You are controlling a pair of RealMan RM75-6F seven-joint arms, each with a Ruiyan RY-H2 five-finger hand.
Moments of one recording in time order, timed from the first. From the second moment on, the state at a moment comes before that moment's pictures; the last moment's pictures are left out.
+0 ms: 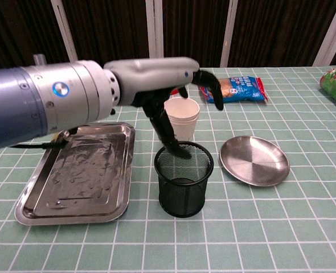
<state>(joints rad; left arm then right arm) -1.00 -1.57 -0.20 -1.90 0.94 1.04 0.58 0.11 -1.03 0.05 -1.76 -1.31 1.30 0.09</state>
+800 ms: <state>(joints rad) -1.11 -1.69 -0.30 -1.44 0.76 0.85 0.47 0.13 -1.05 0.07 -1.73 -1.23 1.24 0.06</state>
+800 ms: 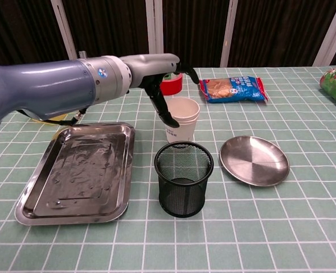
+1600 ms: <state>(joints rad) -1.10 -1.85 -0.27 -1.19 1.03 0.89 0.27 0.13 -1.04 0.07 -1.73 -1.24 1.21 0.11</state>
